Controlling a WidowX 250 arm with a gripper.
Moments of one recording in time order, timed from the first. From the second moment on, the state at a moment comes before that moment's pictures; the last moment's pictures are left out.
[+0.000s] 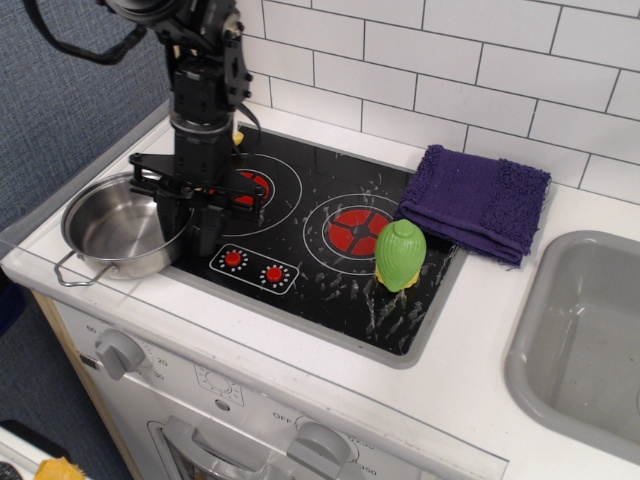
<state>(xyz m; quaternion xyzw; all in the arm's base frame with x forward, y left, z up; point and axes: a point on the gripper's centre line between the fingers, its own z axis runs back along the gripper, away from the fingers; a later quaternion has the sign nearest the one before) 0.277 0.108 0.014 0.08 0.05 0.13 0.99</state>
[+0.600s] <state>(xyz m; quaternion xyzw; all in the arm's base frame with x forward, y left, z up) 0.281 0.089 0.051 0.00 0.00 0.07 1.00</state>
